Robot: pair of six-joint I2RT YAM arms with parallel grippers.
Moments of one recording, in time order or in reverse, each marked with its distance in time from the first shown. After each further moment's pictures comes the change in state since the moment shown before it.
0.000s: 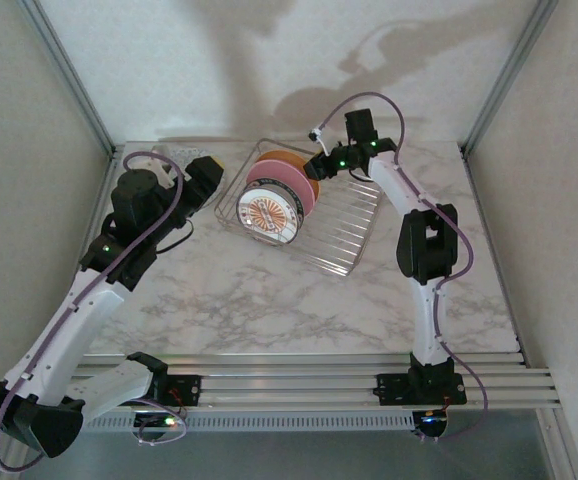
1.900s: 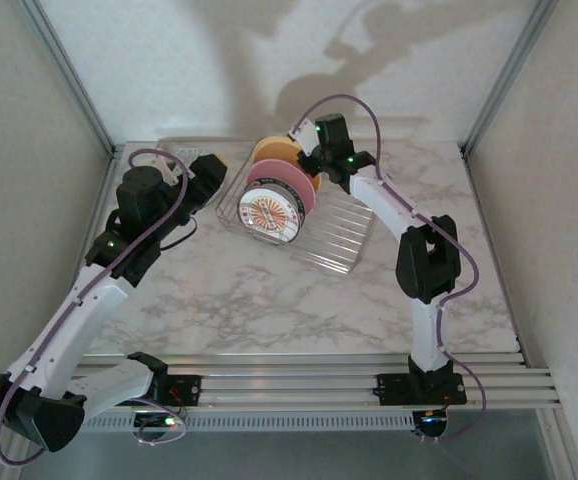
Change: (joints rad) left arm -0.007 0.029 0.008 0.021 0.000 0.000; right arm 0.176 -0.187 -0.208 0.276 0.618 -0.025
